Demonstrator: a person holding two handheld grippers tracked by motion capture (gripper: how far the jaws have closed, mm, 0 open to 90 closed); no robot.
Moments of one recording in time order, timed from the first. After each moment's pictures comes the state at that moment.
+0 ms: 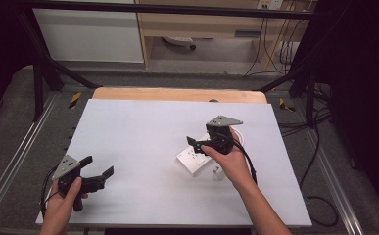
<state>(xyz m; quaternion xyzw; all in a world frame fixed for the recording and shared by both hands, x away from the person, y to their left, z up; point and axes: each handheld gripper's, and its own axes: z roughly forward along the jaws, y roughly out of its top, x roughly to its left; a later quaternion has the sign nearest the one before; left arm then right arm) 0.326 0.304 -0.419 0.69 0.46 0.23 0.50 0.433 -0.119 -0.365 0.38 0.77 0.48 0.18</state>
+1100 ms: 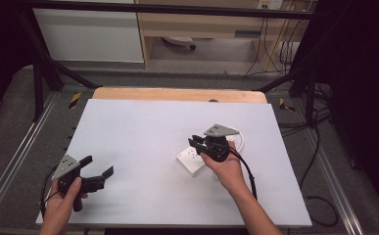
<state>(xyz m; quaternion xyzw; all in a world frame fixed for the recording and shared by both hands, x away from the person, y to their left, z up) 0.326 0.304 -0.418 0.70 0.45 0.24 0.50 0.419 -0.113 -0.388 0.36 0.77 0.50 0.18</state>
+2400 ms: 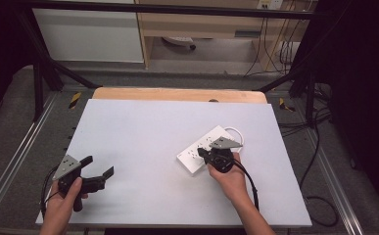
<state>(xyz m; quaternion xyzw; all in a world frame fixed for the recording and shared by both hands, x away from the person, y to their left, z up) 0.326 0.302 -0.418 0.70 0.45 0.24 0.50 0.406 -0.131 -0.428 0.39 0.77 0.46 0.18</state>
